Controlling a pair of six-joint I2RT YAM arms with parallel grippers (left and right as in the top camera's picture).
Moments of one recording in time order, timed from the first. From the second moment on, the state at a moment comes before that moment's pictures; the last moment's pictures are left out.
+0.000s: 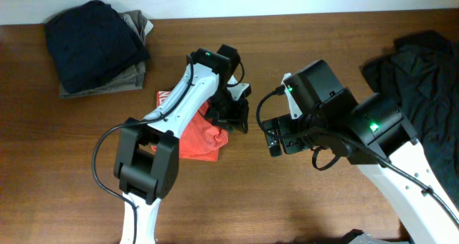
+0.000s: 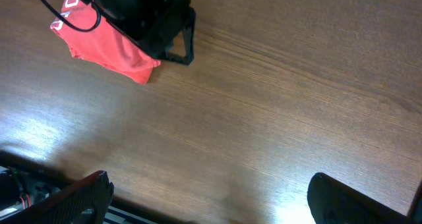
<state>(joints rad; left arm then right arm) -0.49 2.20 1.88 -1.34 0.46 -0.11 0.57 1.39 1.70 -1.46 0.01 0.29</state>
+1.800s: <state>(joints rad) -0.52 2.33 2.05 -1.23 0.35 -0.25 0.57 1.40 1.70 -1.45 0.01 0.29</state>
